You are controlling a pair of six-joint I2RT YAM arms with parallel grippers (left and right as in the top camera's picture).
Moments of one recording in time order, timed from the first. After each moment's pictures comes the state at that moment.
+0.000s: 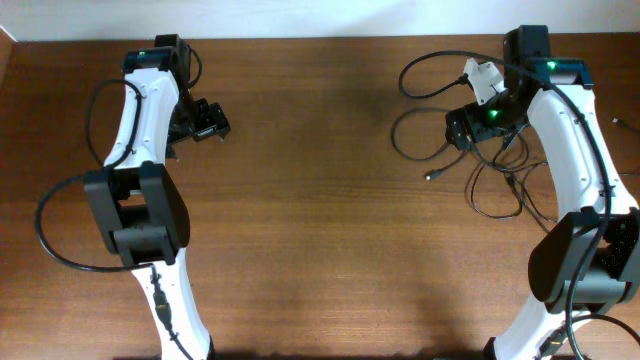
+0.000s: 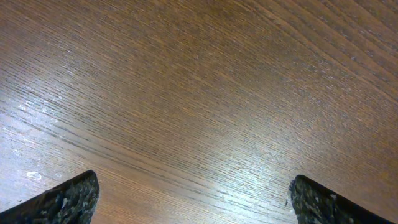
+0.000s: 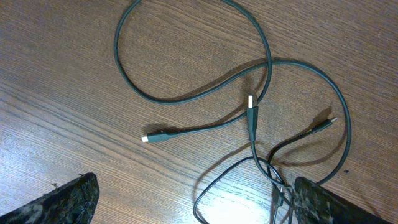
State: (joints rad) left arm 0.08 2.27 2.05 -1.34 -0.03 -0.39; right arm -0.03 1.94 1.78 -1.14 -0.14 -0.37
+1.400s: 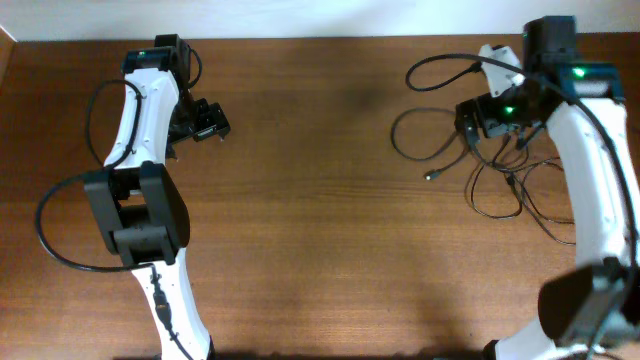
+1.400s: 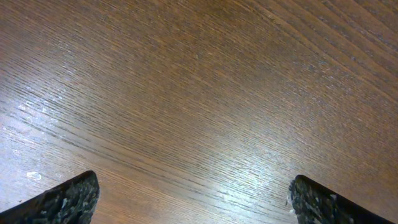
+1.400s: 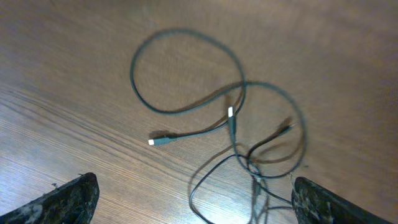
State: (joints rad) left arm 0.08 2.27 2.05 -1.34 -0.03 -0.39; right arm -0.03 1.77 1.77 -1.14 -0.14 -0.37
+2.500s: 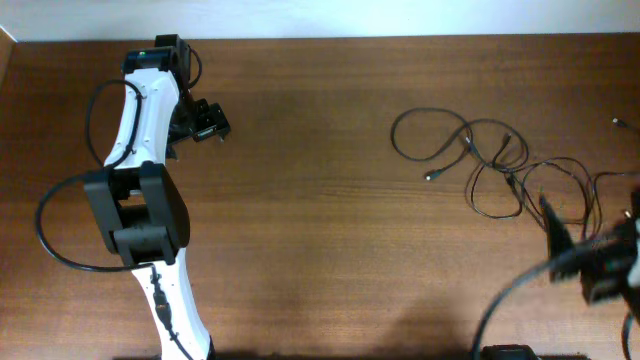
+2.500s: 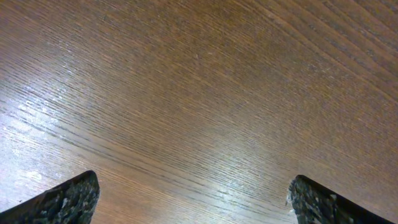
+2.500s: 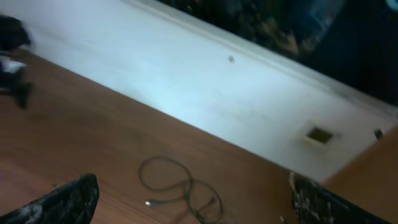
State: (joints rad) left arm 0.08 2.27 2.05 -1.34 -0.03 -0.39; right arm 0.04 0.83 1.77 -1.18 -0.14 -0.37
